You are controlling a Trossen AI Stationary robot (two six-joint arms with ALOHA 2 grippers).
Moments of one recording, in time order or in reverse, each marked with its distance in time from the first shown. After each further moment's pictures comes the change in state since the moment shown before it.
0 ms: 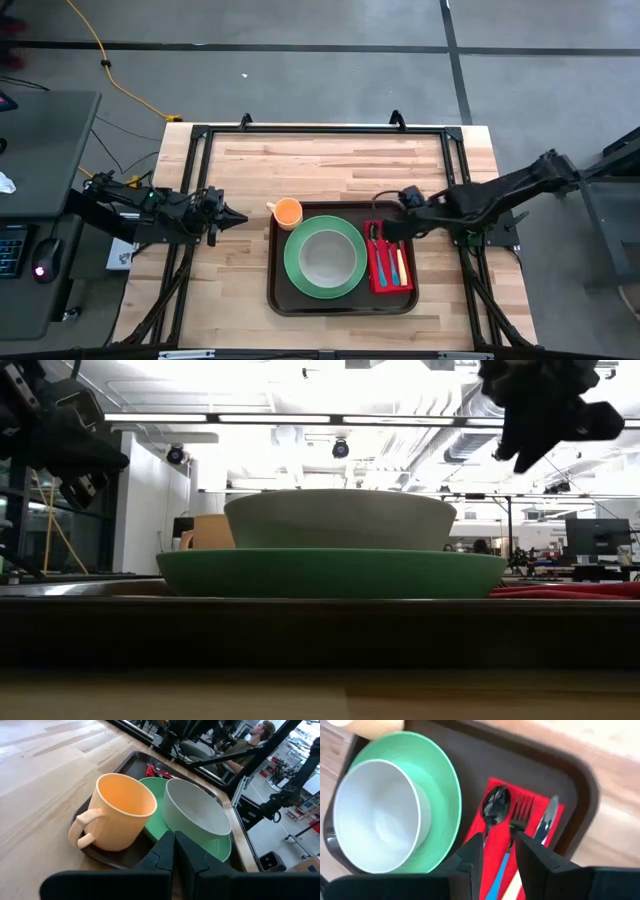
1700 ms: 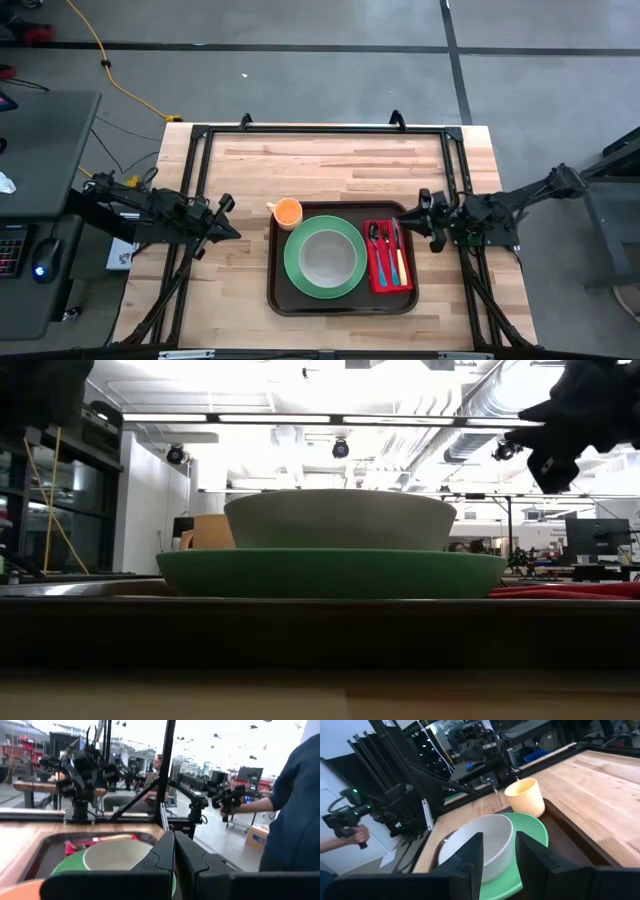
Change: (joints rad) left arm 0.000 0.003 -0.119 0.516 0.368 0.448; right arm 0.013 -0.893 -0.871 1.091 0.000 -0.956
